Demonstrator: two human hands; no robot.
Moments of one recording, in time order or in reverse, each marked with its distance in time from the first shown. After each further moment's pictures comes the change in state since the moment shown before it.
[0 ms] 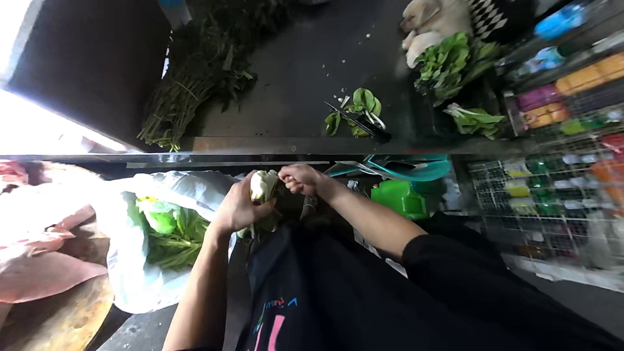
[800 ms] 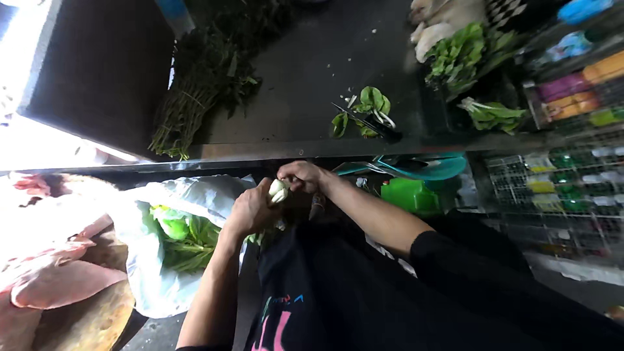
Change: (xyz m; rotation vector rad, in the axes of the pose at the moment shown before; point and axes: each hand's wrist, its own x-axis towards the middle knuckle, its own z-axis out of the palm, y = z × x) left_hand 0.024 0.013 -0.007 0.345 -0.227 -0.251; right_hand 0.010 -0.025 0.010 -0.086 -0.071 -0.108
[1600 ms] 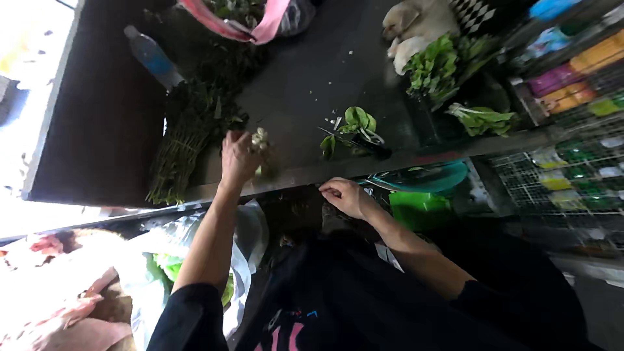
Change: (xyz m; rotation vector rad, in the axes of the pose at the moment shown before) left_hand 0.157 0.042 -0.091 0.045 0.564 0.190; right_hand -0.091 0.015 -0.106 -0.826 0.494 -0.347
